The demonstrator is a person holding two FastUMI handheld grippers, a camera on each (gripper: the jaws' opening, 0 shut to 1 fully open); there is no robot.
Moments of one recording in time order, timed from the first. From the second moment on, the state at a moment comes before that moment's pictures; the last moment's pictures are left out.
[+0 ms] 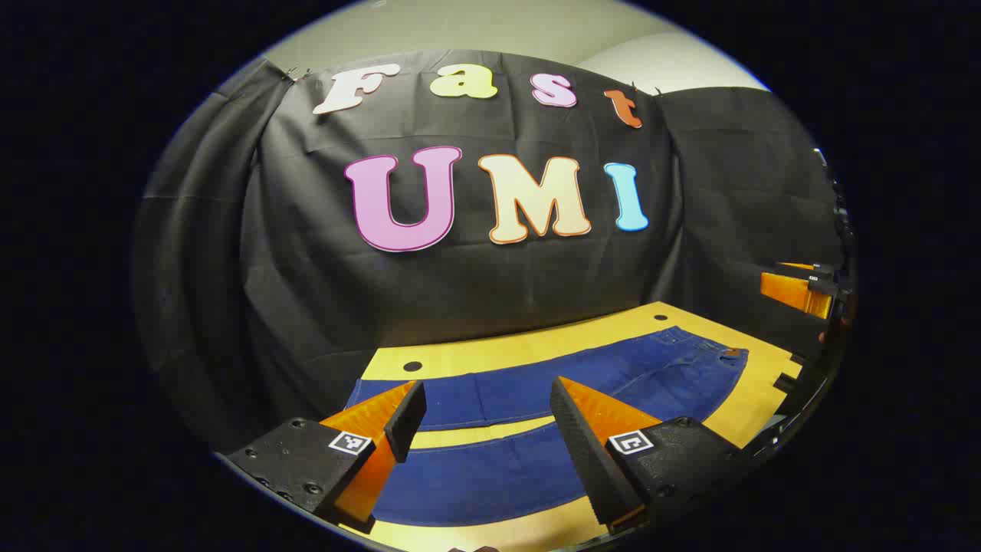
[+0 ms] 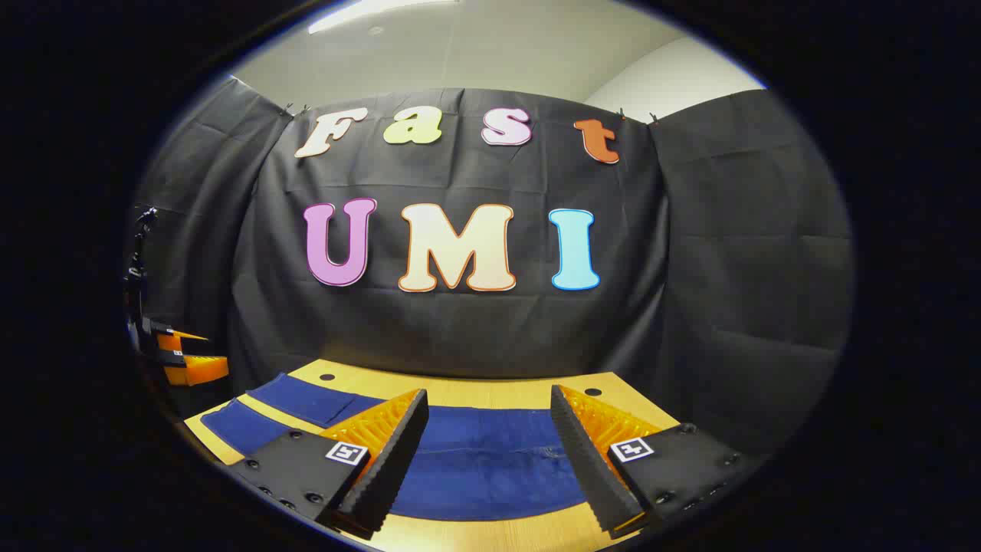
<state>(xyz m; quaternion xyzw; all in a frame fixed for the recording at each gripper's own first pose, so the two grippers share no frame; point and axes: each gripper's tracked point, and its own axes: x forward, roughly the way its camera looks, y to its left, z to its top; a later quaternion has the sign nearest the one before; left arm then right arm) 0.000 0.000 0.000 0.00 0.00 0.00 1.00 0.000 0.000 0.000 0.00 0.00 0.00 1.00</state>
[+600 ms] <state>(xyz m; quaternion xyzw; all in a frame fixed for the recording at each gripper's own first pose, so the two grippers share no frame) -0.010 0.001 -0.074 0.06 0.09 -0.10 0.99 0.003 0.026 -0.029 -0.02 0.04 0.04 1.00</state>
